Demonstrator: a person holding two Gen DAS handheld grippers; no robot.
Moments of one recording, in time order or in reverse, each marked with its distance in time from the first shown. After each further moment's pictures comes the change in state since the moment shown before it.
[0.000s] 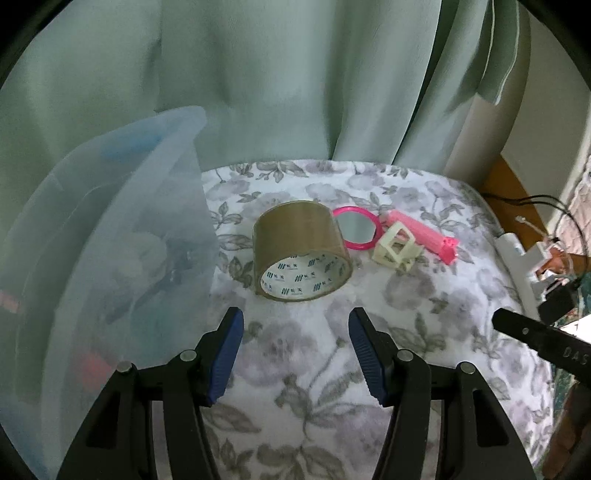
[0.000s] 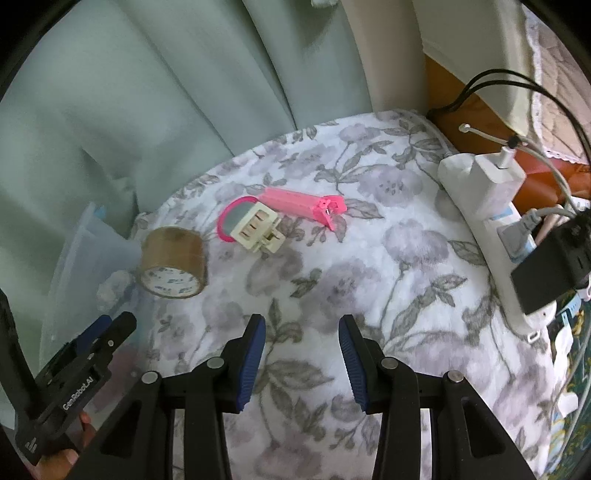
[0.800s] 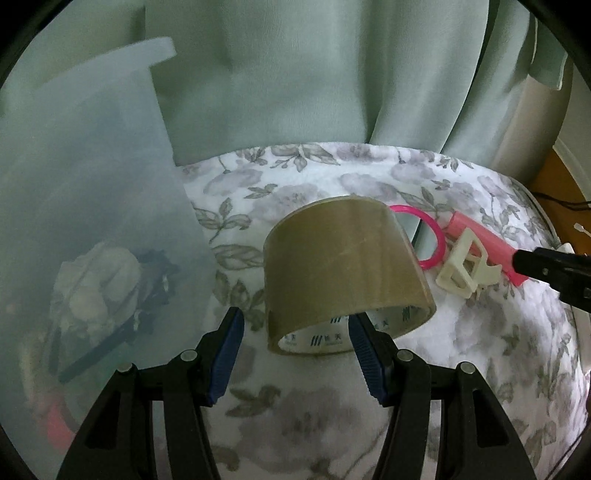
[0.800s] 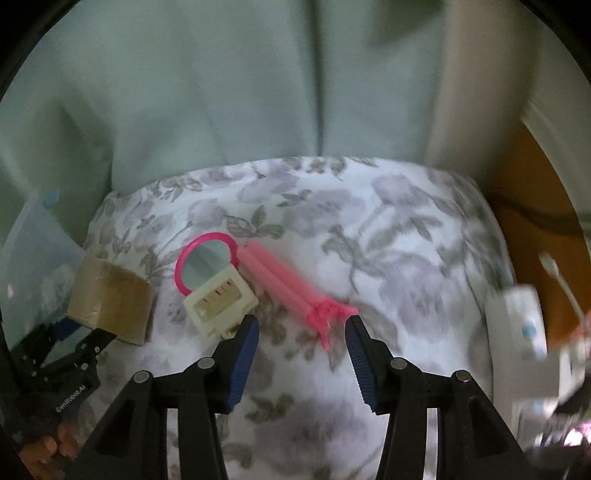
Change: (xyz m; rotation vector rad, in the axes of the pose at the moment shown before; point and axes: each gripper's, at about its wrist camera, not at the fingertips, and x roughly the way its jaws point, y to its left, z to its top) left arm 0.081 0.013 0.019 -0.013 0.020 0.063; right arm 0.083 0.018 0.086 -0.307 -0.007 -0.095
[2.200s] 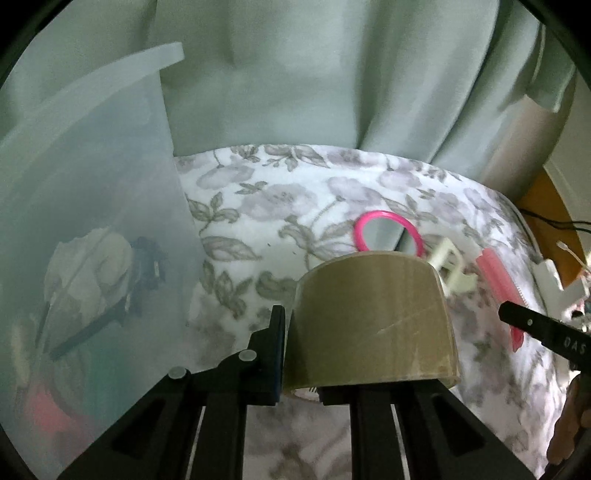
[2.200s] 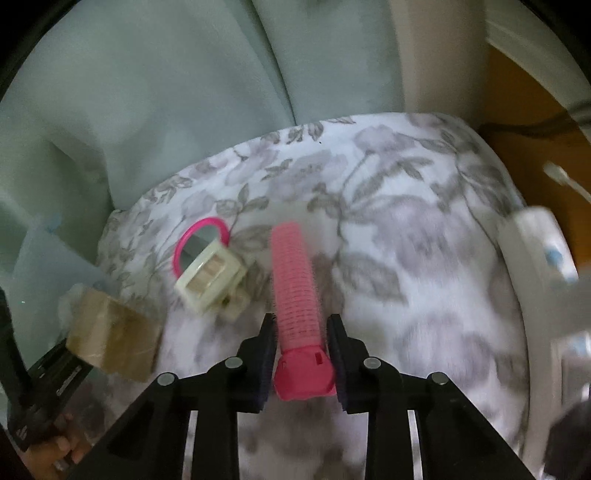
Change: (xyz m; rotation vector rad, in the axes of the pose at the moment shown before) left arm -0.018 -0.002 -0.009 -0.064 0.010 -0.068; right arm 0.002 -0.026 -0.040 0.219 0.023 0.110
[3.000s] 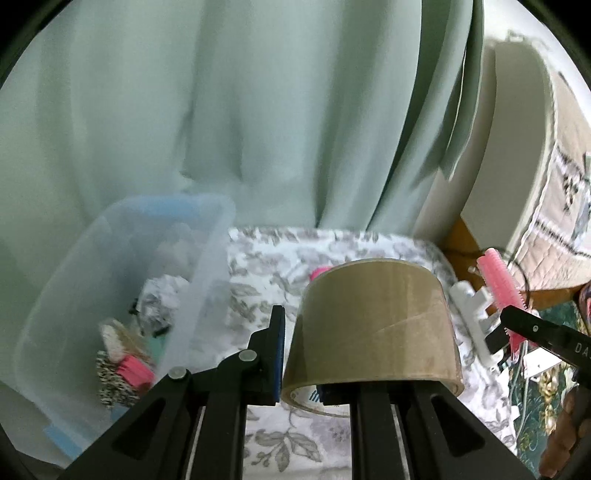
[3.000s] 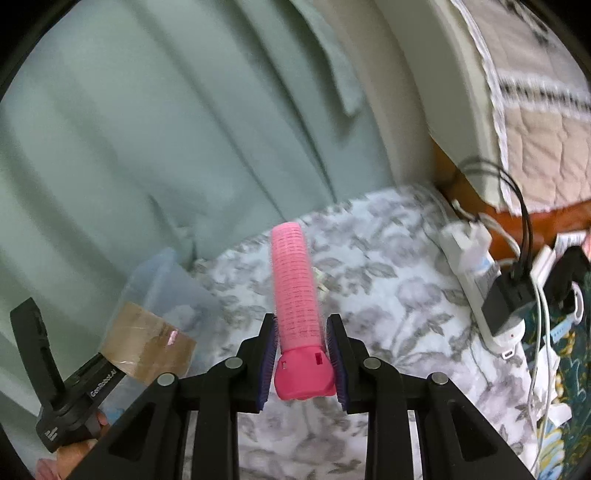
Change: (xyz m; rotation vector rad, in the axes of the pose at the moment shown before) left arm -0.184 0.003 -0.021 0.023 -0.256 -0.066; right arm -0.189 0.043 -0.068 0.048 -0.276 0.139
